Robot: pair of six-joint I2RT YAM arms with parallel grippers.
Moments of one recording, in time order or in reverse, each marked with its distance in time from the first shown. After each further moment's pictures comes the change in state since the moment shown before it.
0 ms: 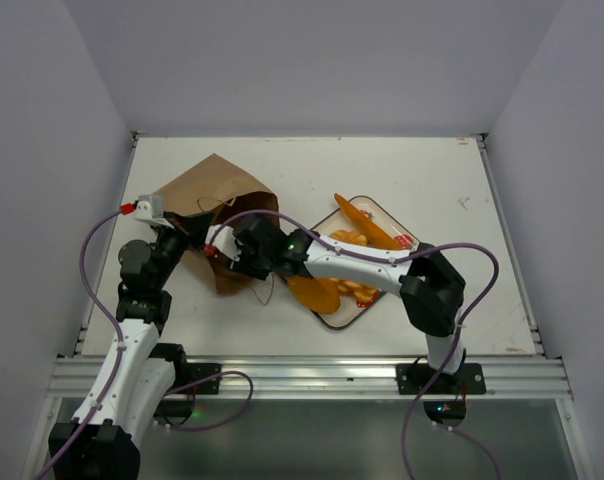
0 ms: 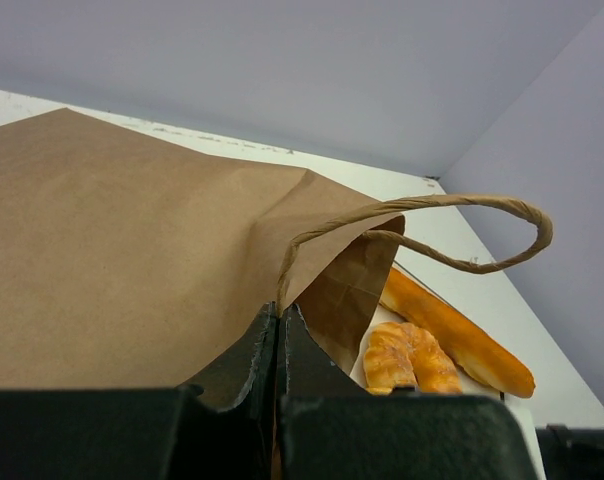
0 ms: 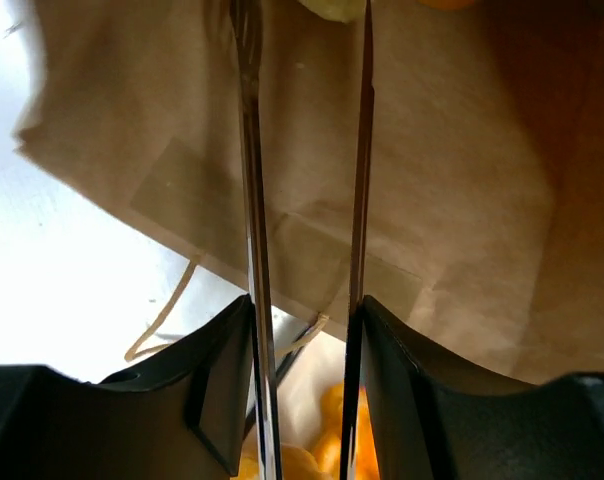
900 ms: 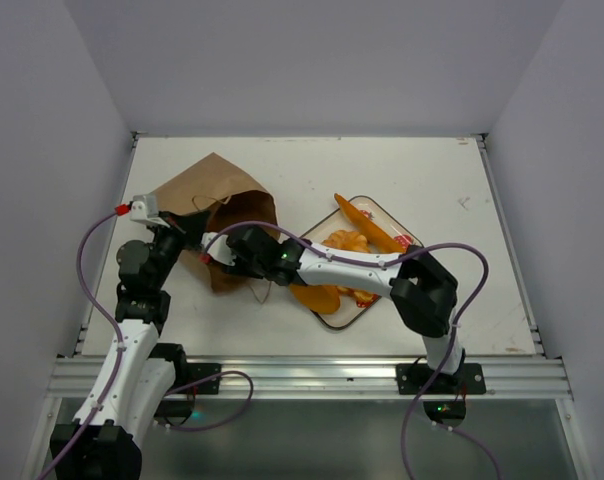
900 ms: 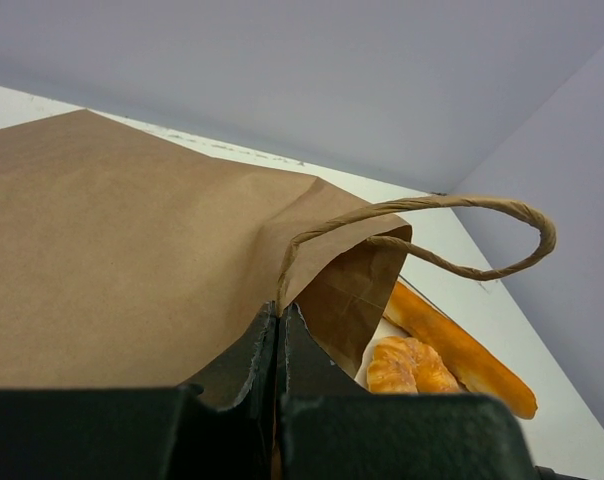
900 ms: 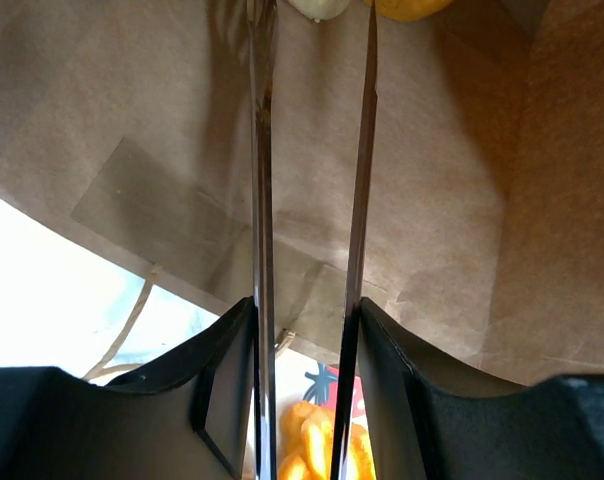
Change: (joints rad) left arm 0.013 -0.005 0.000 0.003 -0.026 -0.031; right arm 0.051 0.036 -0.026 0.099 0.163 -0.100
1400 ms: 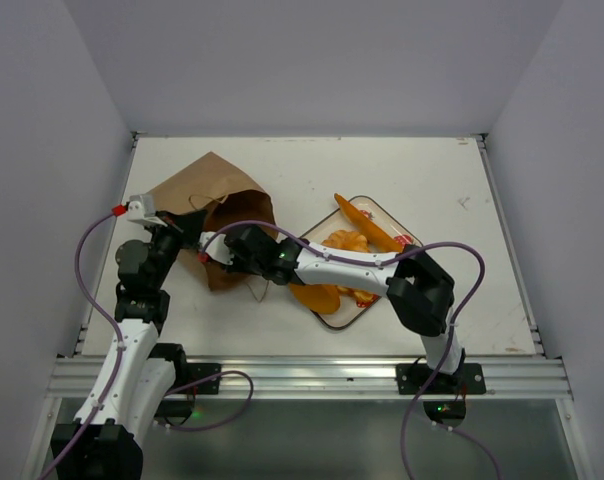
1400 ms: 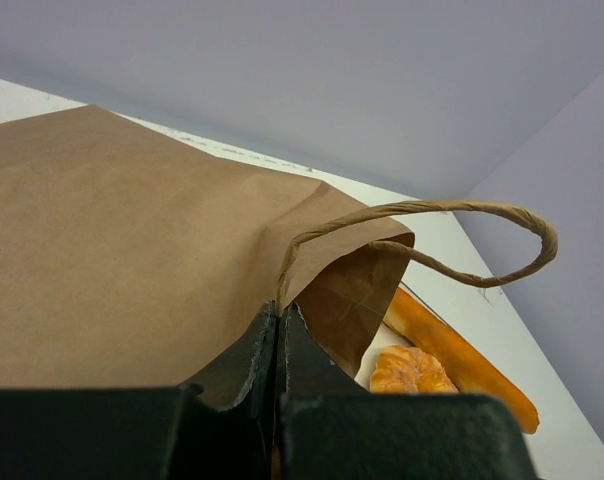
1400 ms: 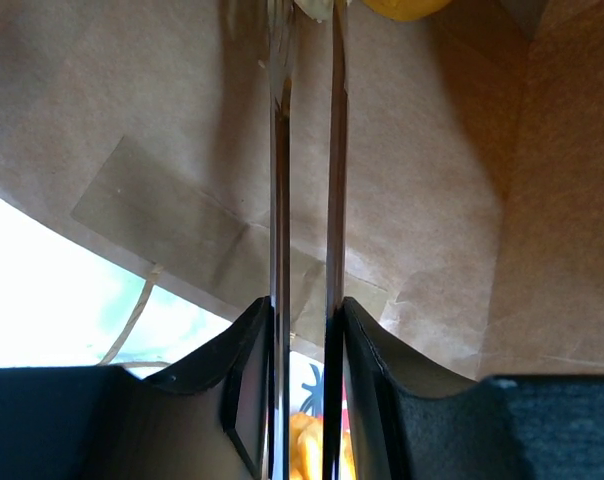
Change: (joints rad) left arm 0.011 0.004 0.000 0.000 -0.021 -0.019; right arm 0.000 0.022 0.021 0.009 0.000 -0.007
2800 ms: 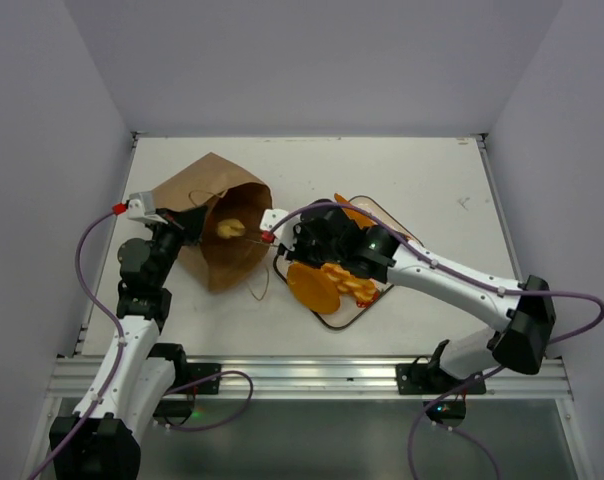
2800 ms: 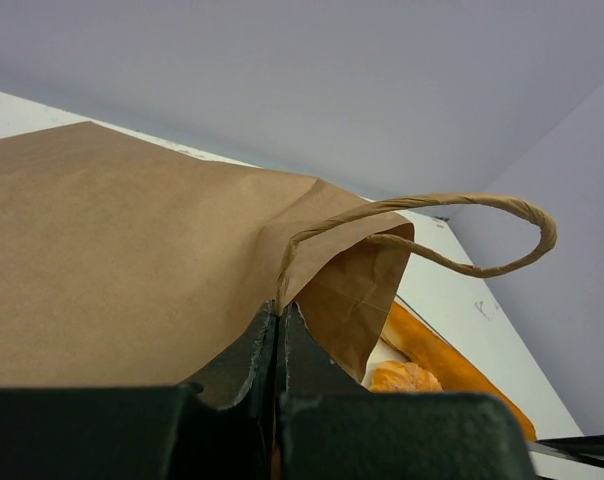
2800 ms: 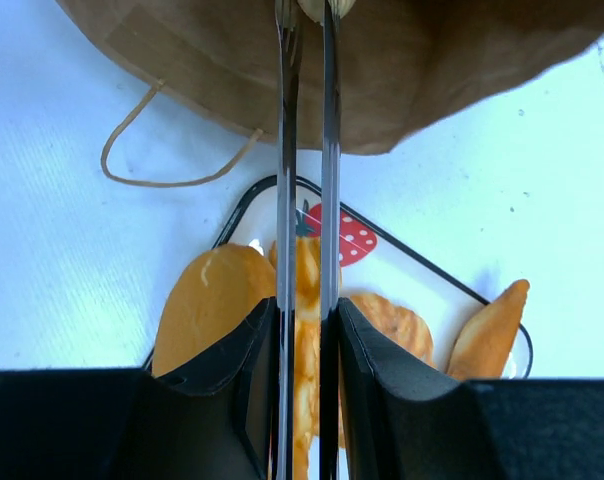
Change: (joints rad) left arm -0.013 0.033 0.001 0.056 -0.031 -0.013; right arm -0.122 -0.522 -0.270 -0.188 -0.183 0.061
